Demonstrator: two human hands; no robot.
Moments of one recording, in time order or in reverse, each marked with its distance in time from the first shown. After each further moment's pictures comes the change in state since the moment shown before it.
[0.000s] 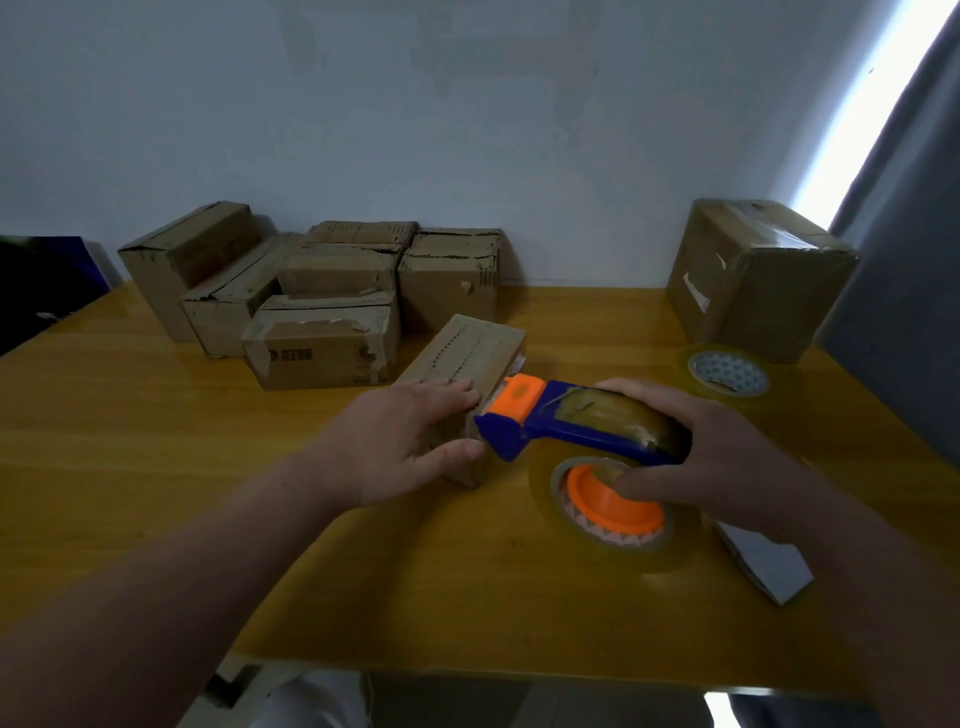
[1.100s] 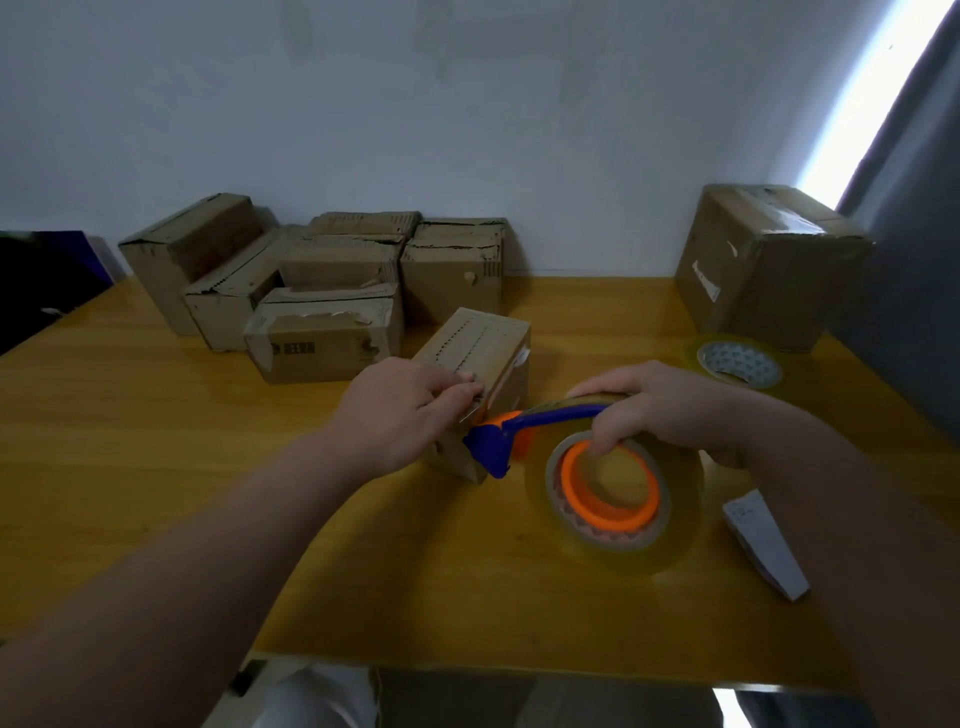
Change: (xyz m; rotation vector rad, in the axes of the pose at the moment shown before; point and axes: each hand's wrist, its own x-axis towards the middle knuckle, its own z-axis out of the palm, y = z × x) left_hand 0.014 0.014 -0.010 -0.182 0.148 -0.182; right_hand 0.052 -0.025 -0.002 -0.148 -0.306 0.289
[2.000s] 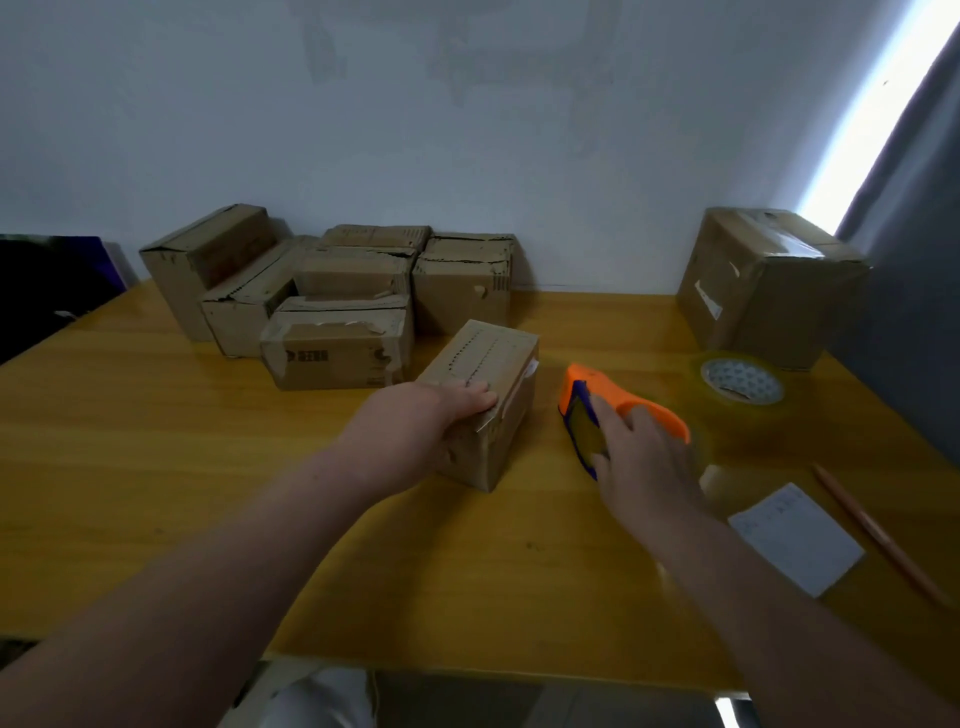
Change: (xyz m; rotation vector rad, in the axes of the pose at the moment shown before) left_hand -0.007 -0.008 0.005 0.293 -0.071 0.052; right_hand 0.032 0.039 0.075 -0.549 0.667 0.072
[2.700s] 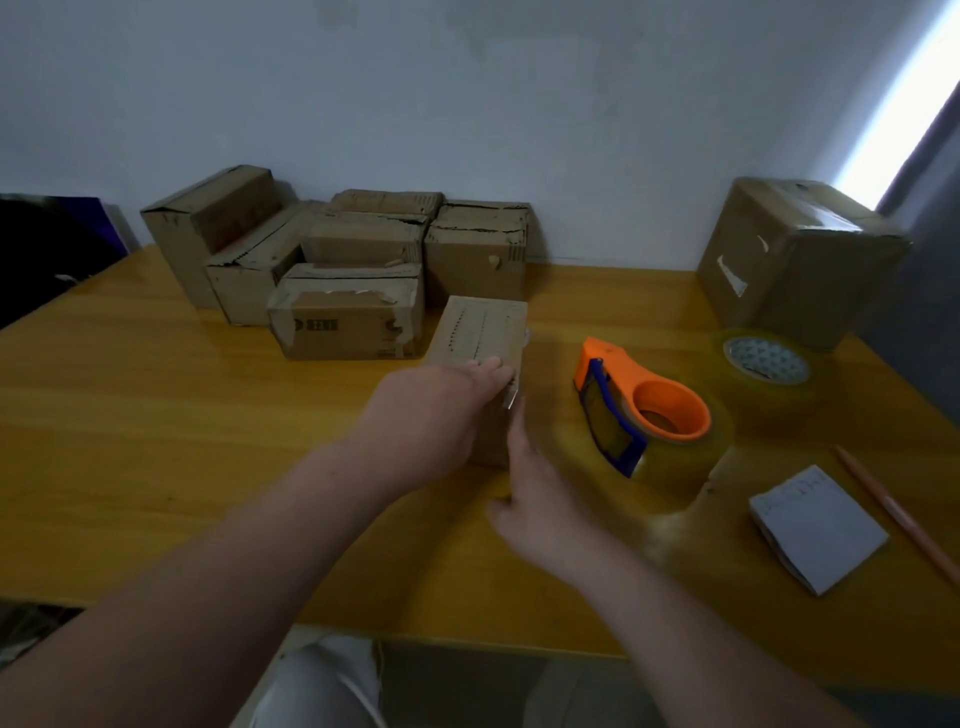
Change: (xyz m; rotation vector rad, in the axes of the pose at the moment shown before) left_hand -0.012 0.011 -0.001 0.091 0.086 0.056; right_hand -0.034 -0.082 0.025 0.671 -0.410 -0.138
